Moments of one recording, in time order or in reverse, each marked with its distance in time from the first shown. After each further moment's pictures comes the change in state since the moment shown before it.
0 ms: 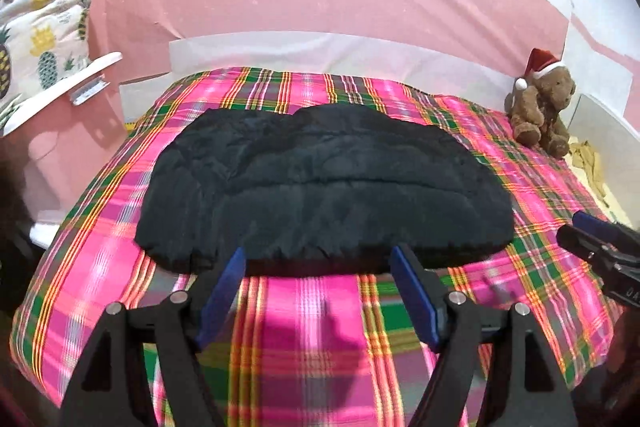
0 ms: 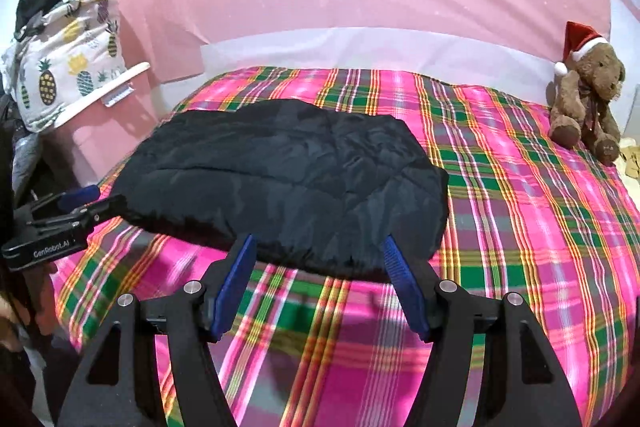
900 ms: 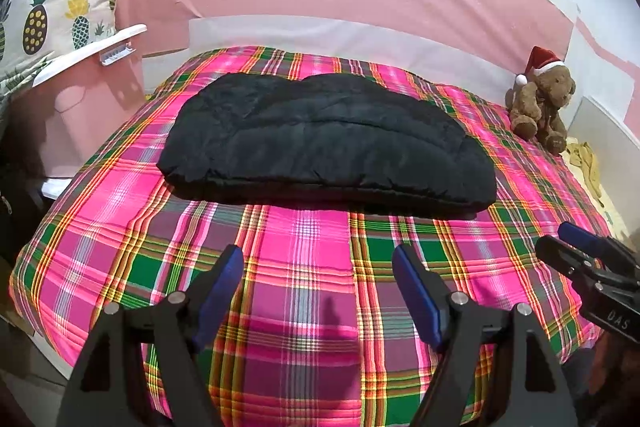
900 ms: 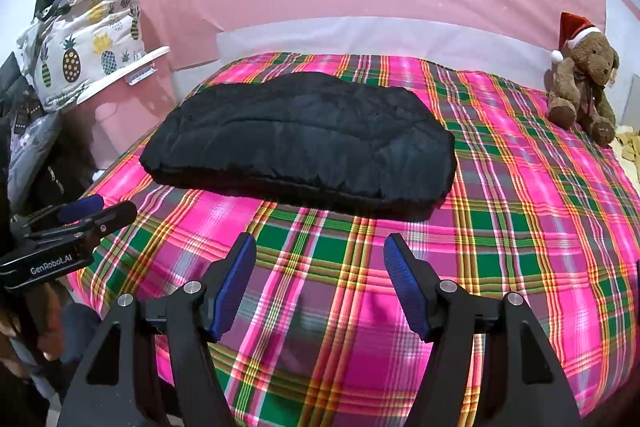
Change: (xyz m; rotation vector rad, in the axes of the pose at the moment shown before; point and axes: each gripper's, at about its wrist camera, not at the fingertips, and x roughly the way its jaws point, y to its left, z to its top) left arm -0.042 -0.014 -0.056 -0.061 0.038 0.030; right arm -0.034 0.030 -0.054 -0.007 0.028 0.017
